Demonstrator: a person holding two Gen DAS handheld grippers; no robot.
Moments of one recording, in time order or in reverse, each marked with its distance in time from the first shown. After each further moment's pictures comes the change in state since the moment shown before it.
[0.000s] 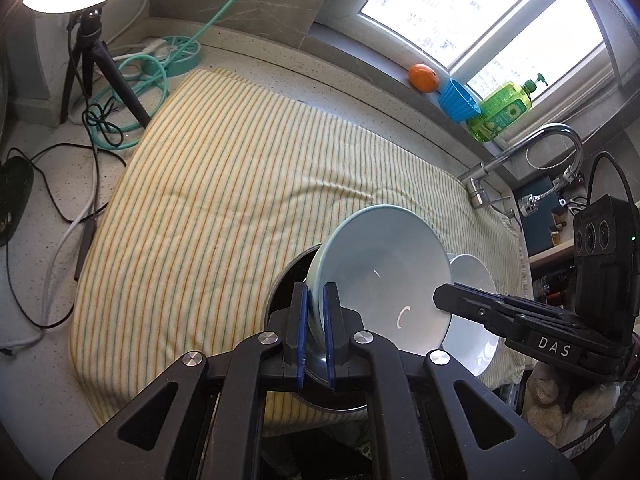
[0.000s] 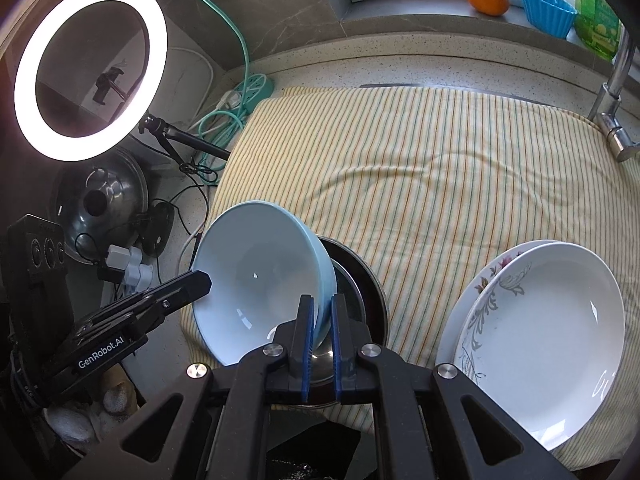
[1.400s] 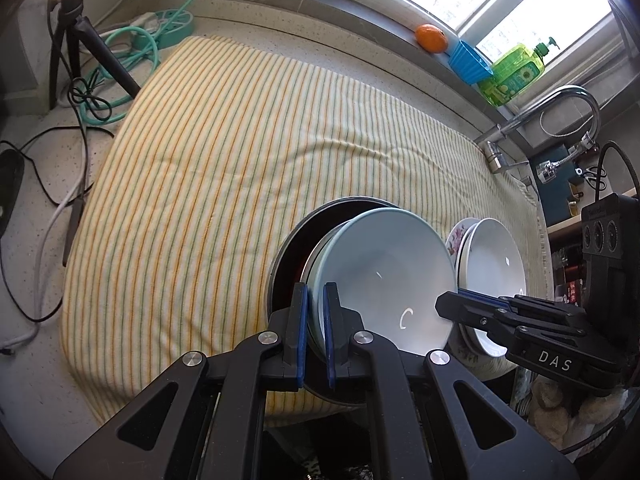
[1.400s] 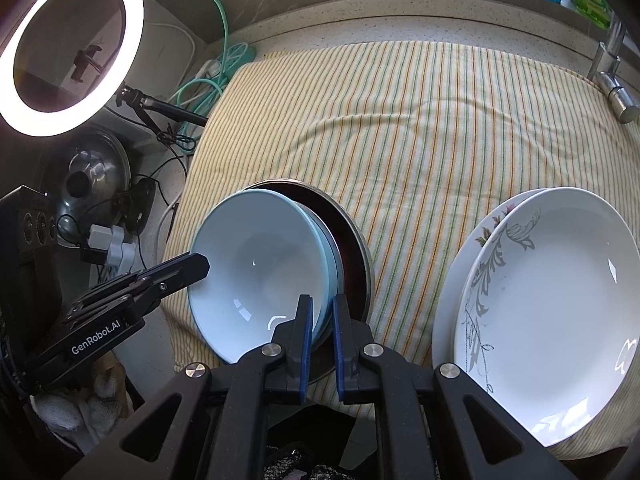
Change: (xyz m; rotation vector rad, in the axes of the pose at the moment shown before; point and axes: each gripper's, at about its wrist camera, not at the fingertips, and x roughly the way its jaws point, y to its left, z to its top) left arm 0.028 0.000 -0.014 0.038 0.092 0.043; right arm 0.030 -0.016 -0.022 0.025 0.078 -0.020
